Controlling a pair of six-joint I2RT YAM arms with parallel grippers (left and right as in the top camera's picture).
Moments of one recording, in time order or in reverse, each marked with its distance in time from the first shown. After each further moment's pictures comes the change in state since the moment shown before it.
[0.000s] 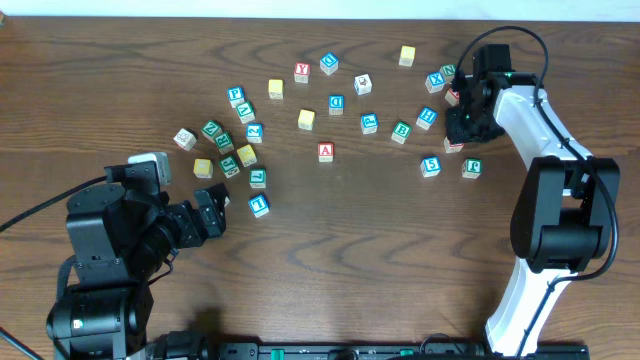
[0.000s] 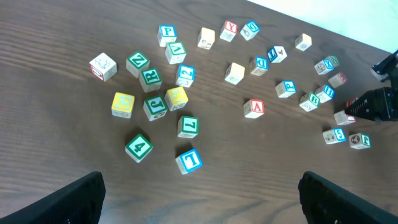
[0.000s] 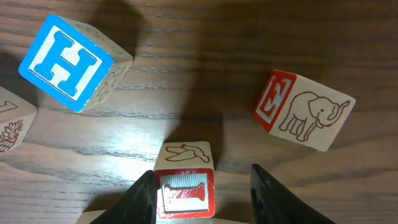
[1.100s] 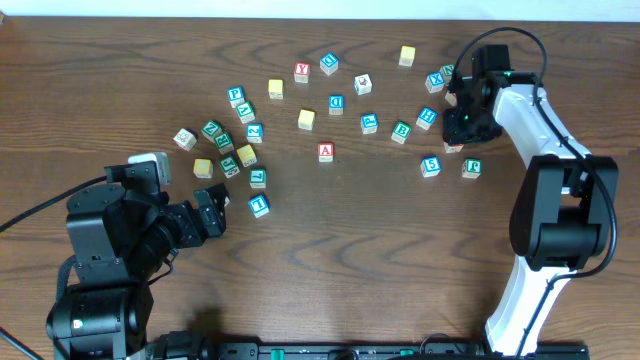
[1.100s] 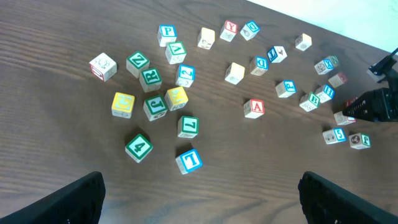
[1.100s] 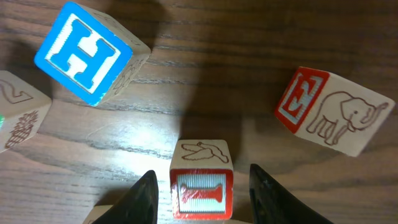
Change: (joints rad) left arm 0.000 0.000 0.000 0.000 0.000 0.000; right arm 0.000 0.017 0.014 -0.024 -0.045 -0.014
